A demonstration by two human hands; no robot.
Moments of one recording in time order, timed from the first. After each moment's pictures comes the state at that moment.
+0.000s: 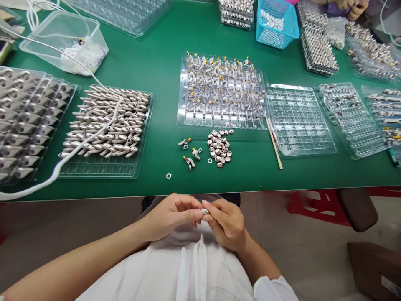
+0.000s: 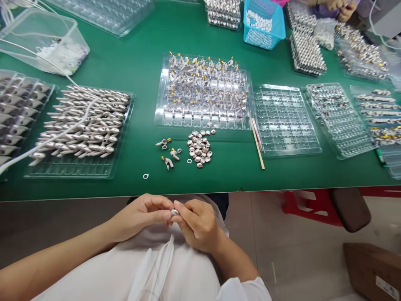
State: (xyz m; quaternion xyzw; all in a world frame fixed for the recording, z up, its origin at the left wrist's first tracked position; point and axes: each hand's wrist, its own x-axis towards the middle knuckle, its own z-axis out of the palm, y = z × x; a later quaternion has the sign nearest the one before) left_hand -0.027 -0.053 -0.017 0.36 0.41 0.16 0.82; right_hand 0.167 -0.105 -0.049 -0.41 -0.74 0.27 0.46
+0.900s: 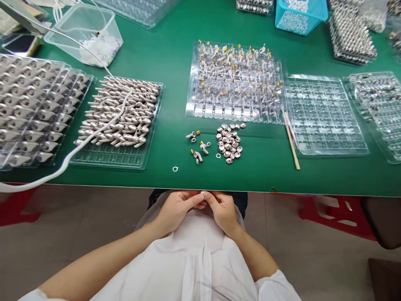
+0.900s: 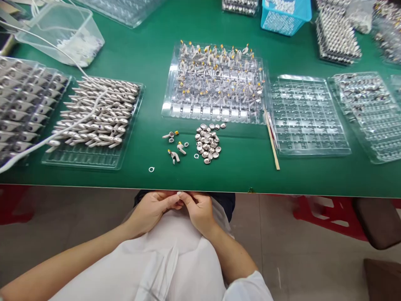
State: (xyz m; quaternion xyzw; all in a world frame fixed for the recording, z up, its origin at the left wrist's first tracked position) left_hand -0.016 -0.082 -0.063 0.25 0.54 0.29 0.75; right_hand 0.137 -0.100 -0.100 -0.55 -0.45 0.57 0.41
